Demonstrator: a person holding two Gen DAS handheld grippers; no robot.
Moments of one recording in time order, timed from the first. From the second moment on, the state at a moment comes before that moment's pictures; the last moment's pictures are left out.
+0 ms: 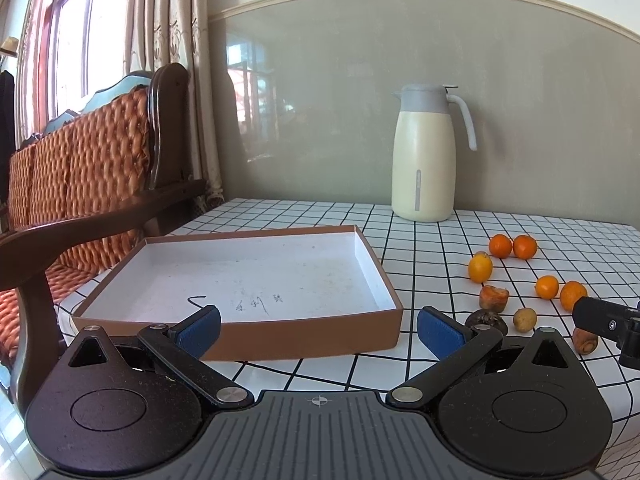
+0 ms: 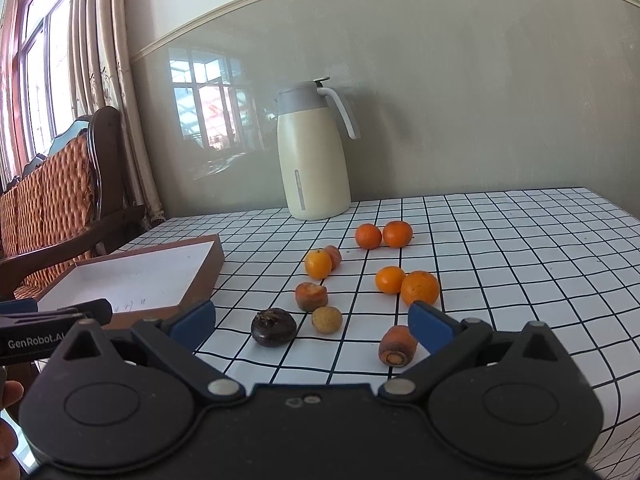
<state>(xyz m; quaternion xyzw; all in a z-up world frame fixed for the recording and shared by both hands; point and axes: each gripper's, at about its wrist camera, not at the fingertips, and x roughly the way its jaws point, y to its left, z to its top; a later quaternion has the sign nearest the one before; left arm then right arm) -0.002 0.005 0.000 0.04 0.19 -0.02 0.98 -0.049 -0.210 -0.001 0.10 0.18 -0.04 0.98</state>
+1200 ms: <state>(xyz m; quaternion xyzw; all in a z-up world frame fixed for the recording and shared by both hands) -0.003 0.002 -0.001 0.05 0.19 -0.02 0.98 -0.049 -0.211 -0.002 0.10 0.18 -0.04 0.98</state>
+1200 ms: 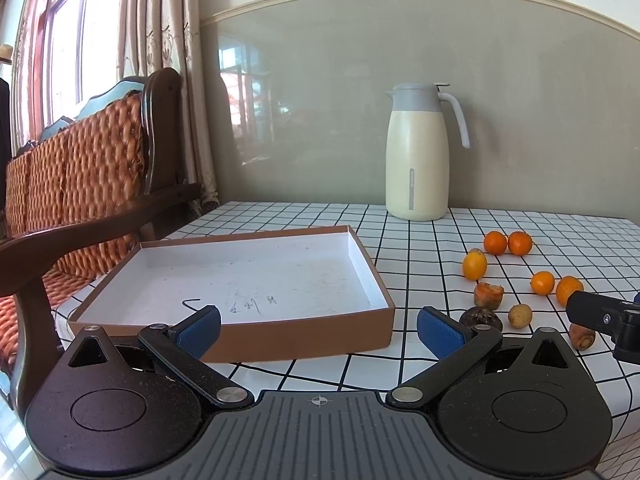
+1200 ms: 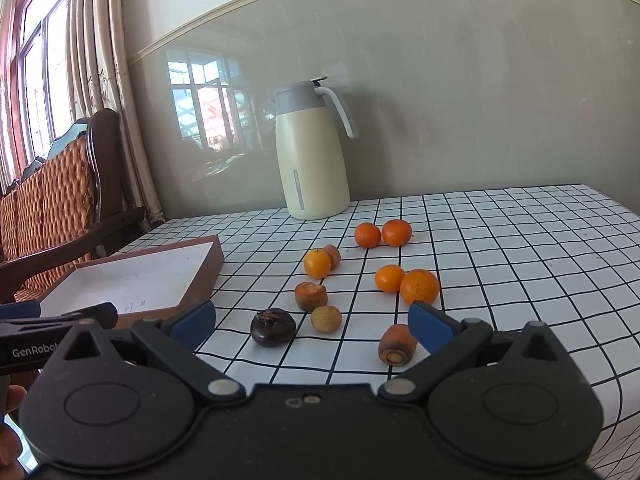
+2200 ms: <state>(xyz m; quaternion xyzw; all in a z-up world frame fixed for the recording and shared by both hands) -0.006 -0.034 -0.013 0.07 0.20 -0.10 0.97 -0.054 -0.236 -0.014 0.10 0.19 -0.10 0.97</state>
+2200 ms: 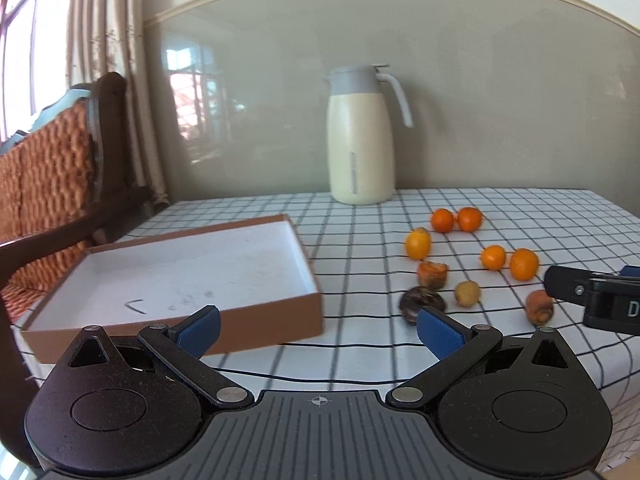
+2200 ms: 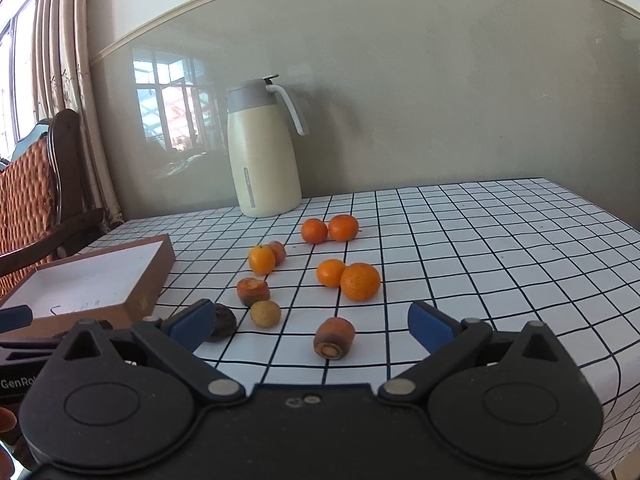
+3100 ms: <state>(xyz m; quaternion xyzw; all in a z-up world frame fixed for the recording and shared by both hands) 0.060 -0.095 -0.039 0.12 0.25 -0.20 0.94 -0.022 -0.252 -0.031 0.13 0.25 -0.13 0.95</state>
